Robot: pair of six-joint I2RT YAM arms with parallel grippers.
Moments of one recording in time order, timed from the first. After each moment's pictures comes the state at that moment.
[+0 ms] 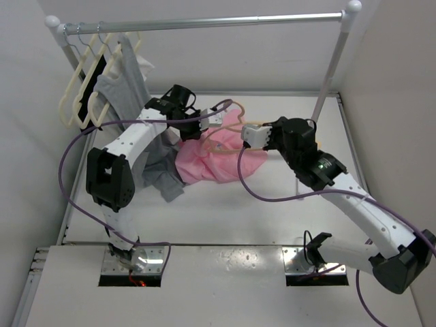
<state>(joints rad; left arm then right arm) -0.37 1.85 1.68 -0.85 0.43 0.96 0.60 1.11 1.02 -0.27 0.36 -1.28</state>
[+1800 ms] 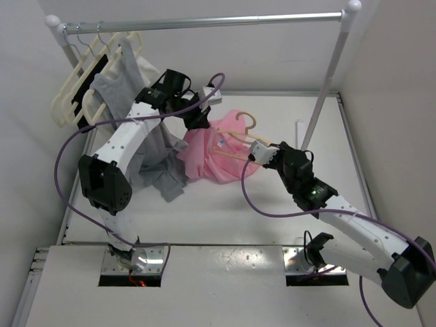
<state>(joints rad) -0.37 1.81 1.82 -0.85 0.62 0.67 0.62 0.96 0.60 0.08 0.43 -0.94</state>
